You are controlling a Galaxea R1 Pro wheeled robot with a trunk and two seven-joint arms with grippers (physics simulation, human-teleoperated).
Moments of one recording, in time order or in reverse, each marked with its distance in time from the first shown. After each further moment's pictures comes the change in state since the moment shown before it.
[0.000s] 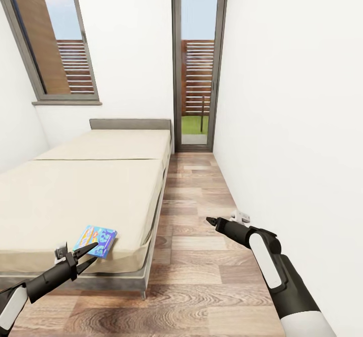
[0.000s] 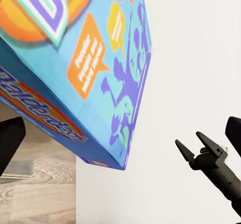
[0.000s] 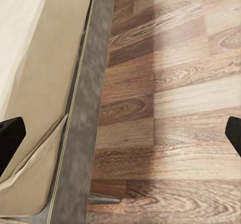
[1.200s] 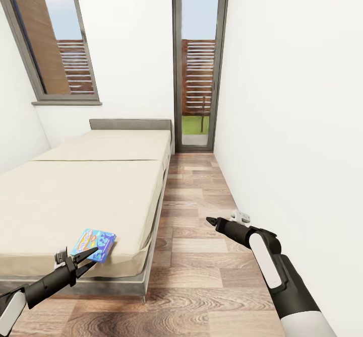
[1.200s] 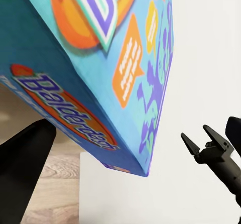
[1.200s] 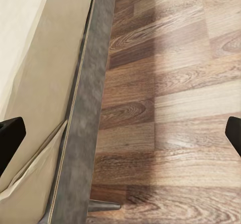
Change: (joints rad) left arm 0.022 0.001 -0.001 0.000 -0.016 0.012 -0.001; right arm 0.000 0.000 0.000 -0.001 0.000 0.000 0.000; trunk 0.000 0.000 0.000
